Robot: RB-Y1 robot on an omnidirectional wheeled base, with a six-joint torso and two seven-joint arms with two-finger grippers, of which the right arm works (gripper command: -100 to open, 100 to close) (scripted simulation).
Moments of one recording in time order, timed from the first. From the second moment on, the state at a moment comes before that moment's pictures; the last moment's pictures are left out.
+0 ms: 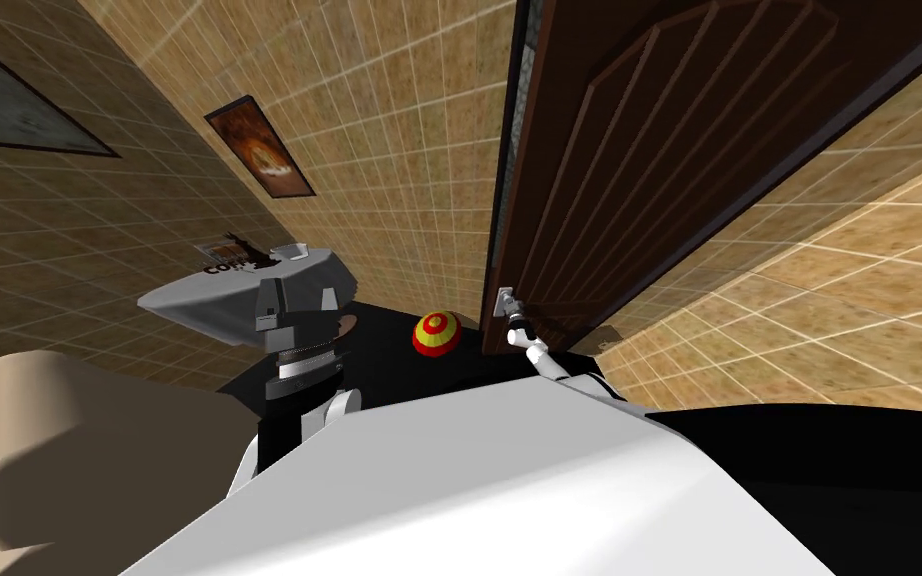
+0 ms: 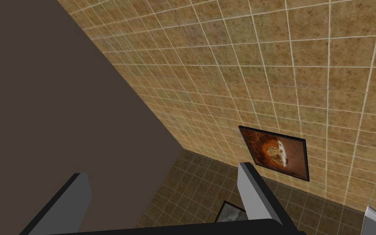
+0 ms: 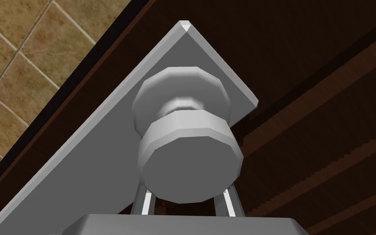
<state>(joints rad) -0.26 -0.26 -0.03 -0.85 -0.55 -0.47 -0.58</state>
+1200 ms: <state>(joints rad) -0.23 -0.28 -0.04 -0.89 -0.74 -0.46 -0.80</state>
